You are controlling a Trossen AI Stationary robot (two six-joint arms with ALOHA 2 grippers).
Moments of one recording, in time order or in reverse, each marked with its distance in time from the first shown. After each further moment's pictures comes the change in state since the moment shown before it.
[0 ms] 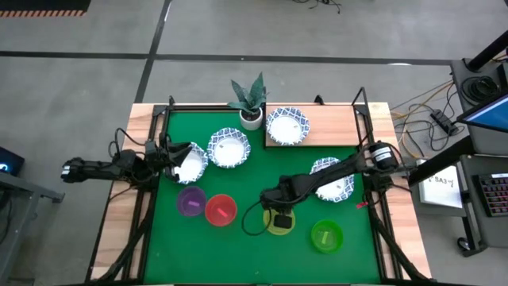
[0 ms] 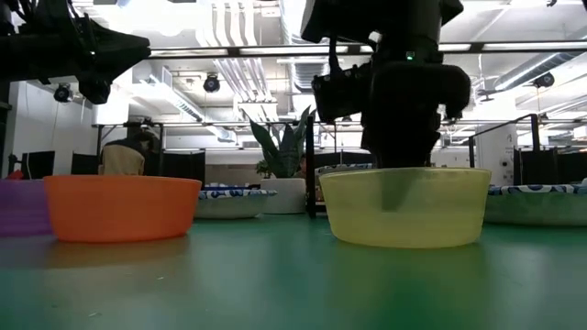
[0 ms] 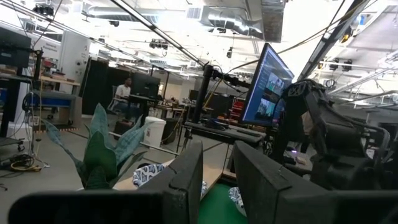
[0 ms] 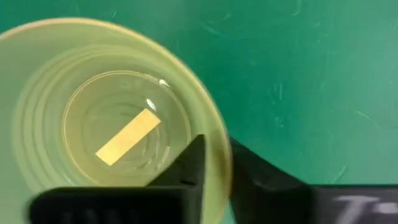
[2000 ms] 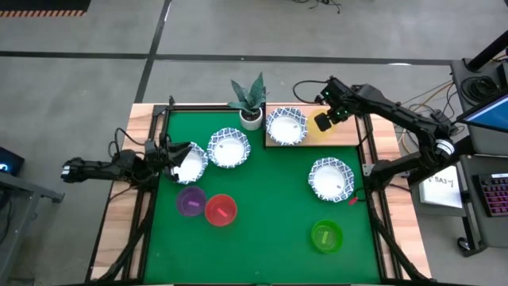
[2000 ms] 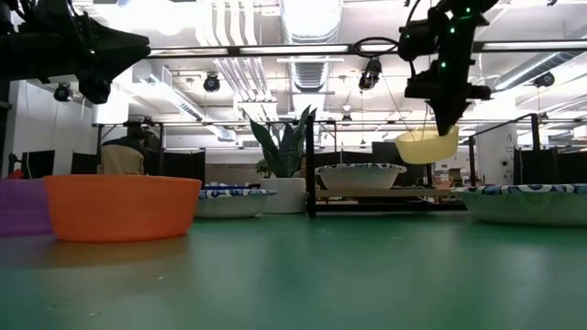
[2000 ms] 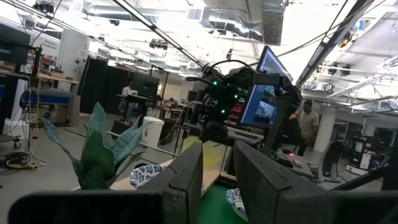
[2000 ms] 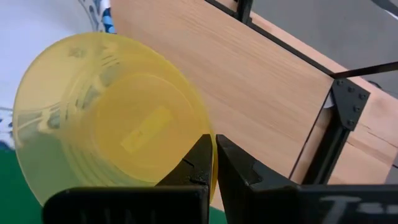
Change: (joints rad) left arm 0.000 -0.001 0.000 0.004 0.000 -0.020; right arm -0.986 -0.603 -0.170 -0.315 0.228 -0.120
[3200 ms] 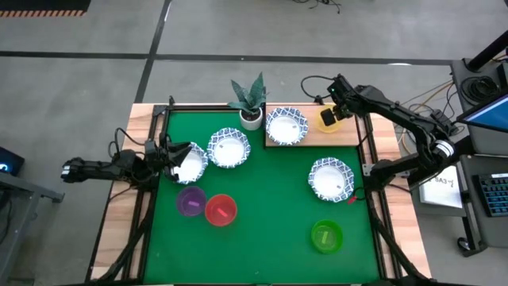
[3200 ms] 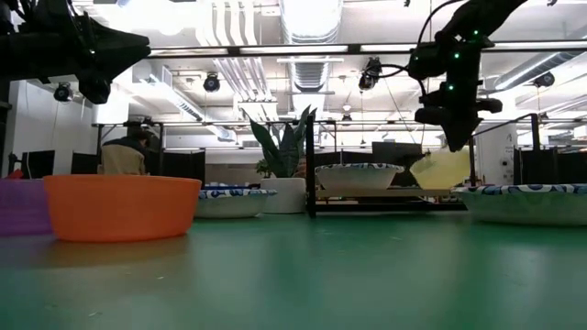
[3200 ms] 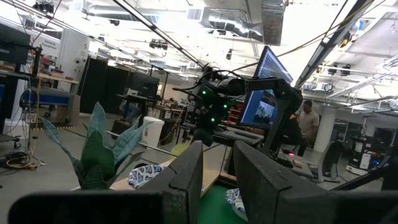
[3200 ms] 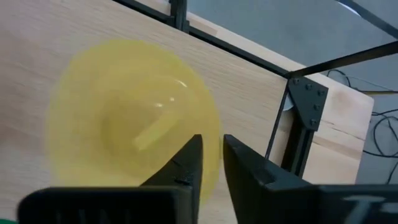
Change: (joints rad) left arm 0.000 0.000 0.000 0.000 0.000 0.000; right arm -0.144 0.002 -0.120 0.151 0.095 -0.052
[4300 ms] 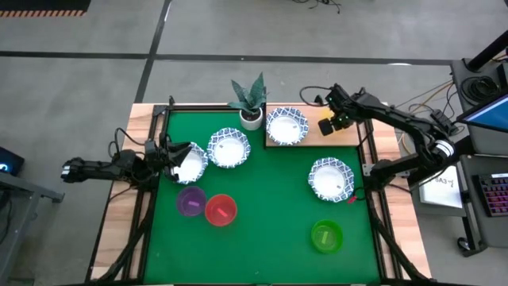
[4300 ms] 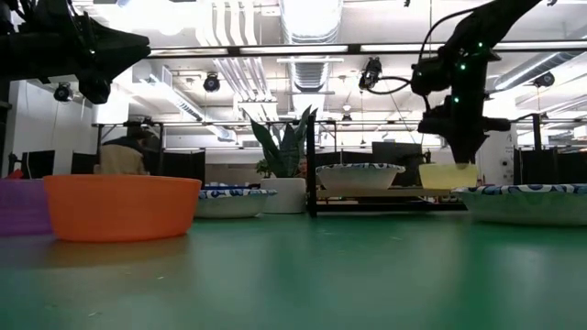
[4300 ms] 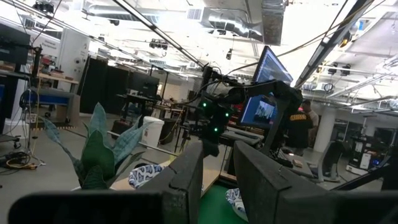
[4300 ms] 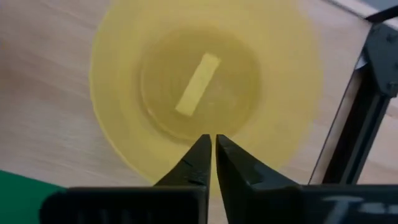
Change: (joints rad) left arm 0.000 0.000 0.000 0.000 0.000 0.000; right arm 0.017 0.000 -0.123 0.036 -0.143 0.062
